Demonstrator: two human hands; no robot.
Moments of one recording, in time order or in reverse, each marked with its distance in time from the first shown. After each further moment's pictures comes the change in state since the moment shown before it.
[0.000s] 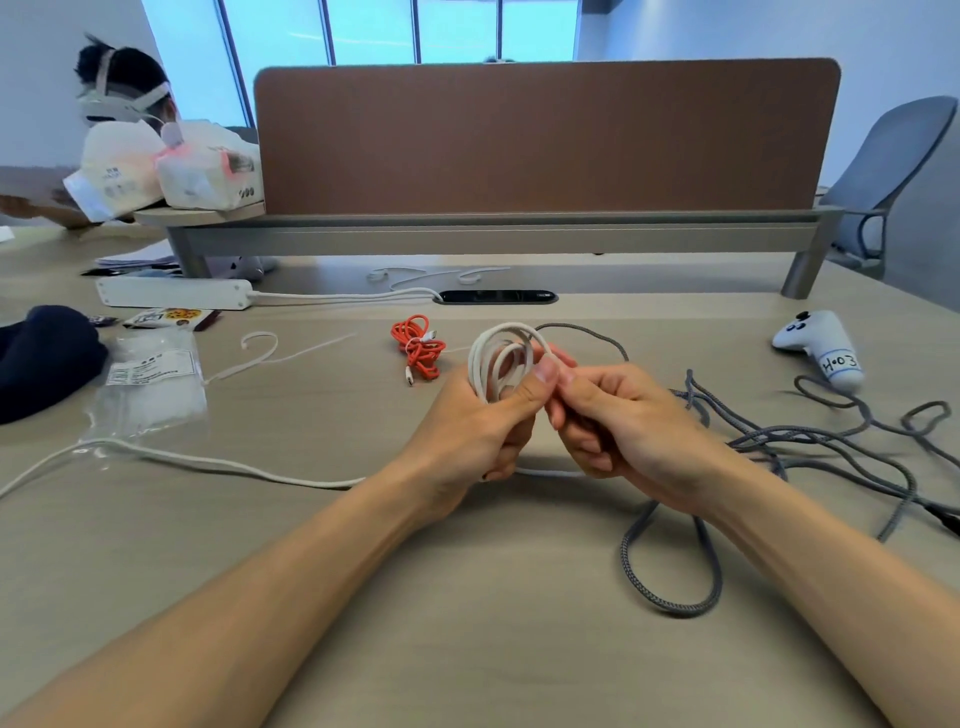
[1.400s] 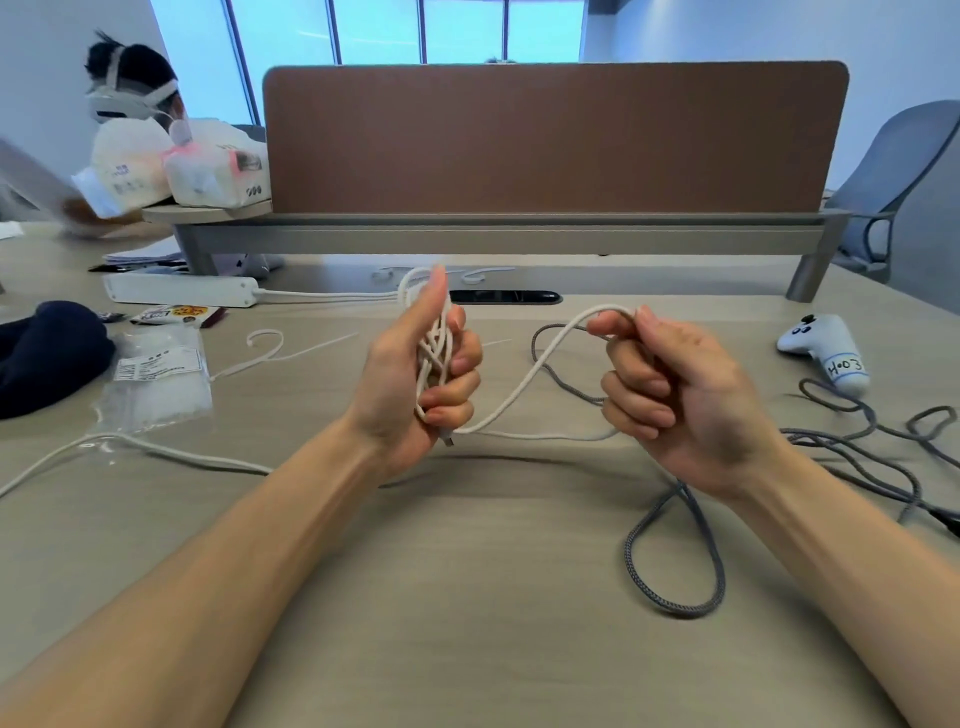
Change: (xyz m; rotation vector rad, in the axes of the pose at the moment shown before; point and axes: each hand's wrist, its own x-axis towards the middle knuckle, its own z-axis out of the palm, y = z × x) left_hand 0.009 0.023 -0.043 -0.369 0.058 -0.109; right_hand -0.001 -0.015 -0.016 0.443 0.050 -0.184
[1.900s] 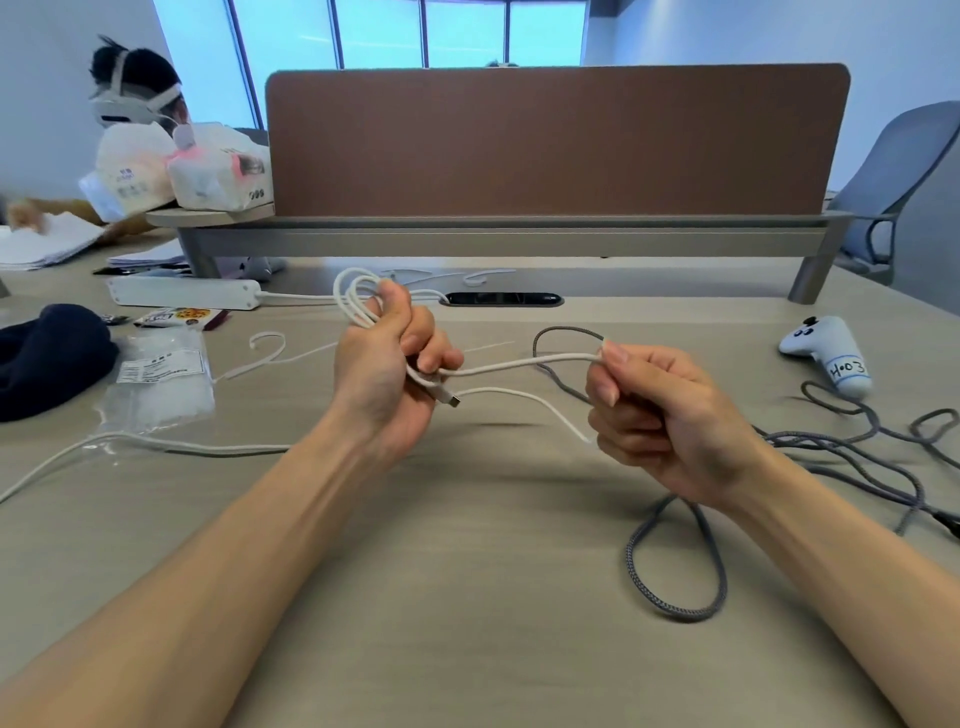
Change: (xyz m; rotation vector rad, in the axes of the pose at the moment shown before) left_hand 0.010 0.005 0.005 -0.244 0.276 0.266; right_hand -0.004 0.006 -0.002 -0.188 -0.133 0.119
